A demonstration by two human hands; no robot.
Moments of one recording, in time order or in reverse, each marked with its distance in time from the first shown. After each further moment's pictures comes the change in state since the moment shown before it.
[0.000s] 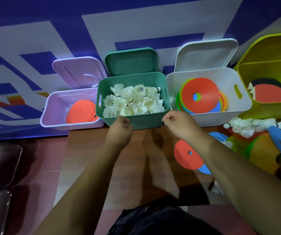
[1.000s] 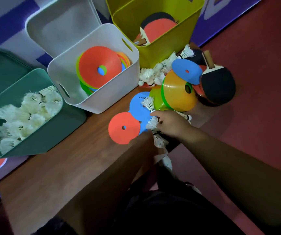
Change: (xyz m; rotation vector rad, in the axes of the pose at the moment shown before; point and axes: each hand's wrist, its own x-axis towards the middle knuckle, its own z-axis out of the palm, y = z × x) left_hand -0.136 0.082 0.311 0.827 -0.825 0.521; right_hand -0.149 0.268 -0.051 0.058 0.029 0.350
